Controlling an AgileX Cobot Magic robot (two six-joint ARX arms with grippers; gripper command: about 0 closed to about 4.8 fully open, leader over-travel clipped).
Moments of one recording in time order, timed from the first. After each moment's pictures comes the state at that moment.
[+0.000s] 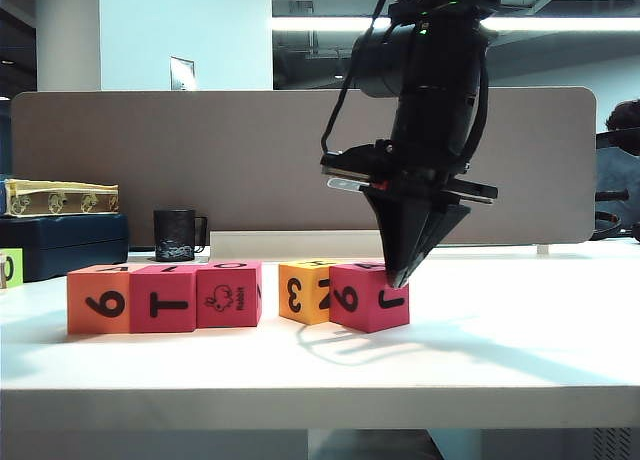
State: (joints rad) left arm -0.44 1.44 1.91 -1.35 0.33 0.12; right arm 0.57 1.91 1.48 -0.90 -0.11 0.08
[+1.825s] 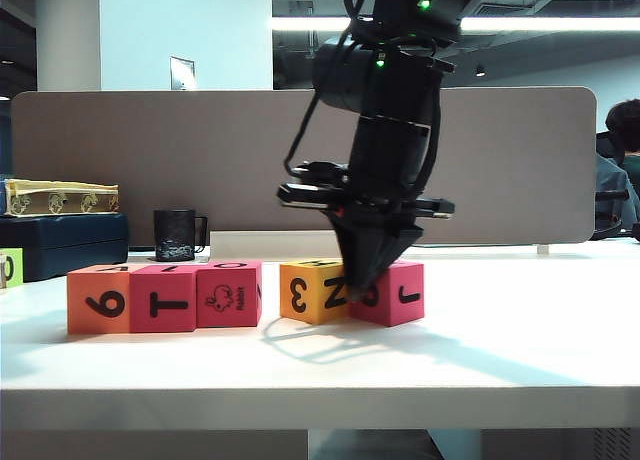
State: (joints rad) left arm -0.44 1.44 1.91 -1.35 0.33 0.12; right arm 0.64 1.97 1.48 -0.72 -0.02 0.12
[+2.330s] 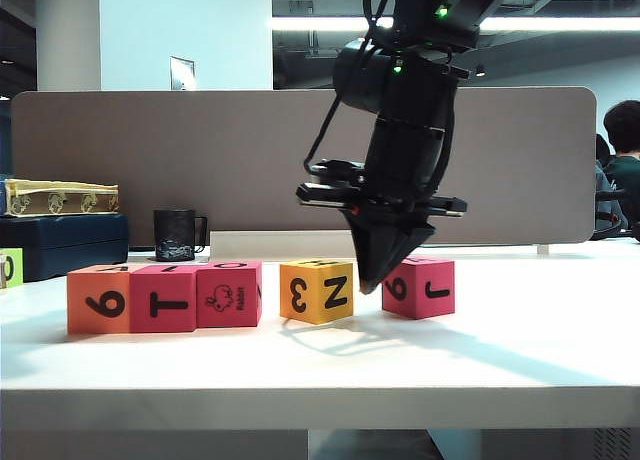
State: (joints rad) left arm -0.44 1.44 1.91 -1.35 0.33 0.12; right arm 0.58 1.97 1.48 -0.68 -0.03 0.11
